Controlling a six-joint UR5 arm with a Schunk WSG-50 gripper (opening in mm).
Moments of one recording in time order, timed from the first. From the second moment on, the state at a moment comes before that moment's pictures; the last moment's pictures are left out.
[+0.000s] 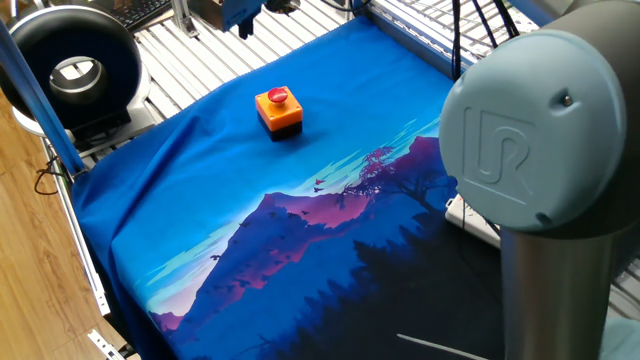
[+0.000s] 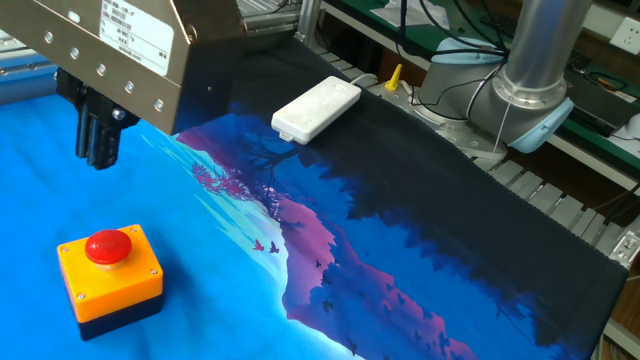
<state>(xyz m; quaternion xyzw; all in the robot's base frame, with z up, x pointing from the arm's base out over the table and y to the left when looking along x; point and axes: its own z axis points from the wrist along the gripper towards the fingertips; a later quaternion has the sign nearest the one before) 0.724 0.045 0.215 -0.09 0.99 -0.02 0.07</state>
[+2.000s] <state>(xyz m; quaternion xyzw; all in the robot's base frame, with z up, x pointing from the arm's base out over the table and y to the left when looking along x) 0.701 0.026 0.169 0.00 1.00 0.03 0.06</state>
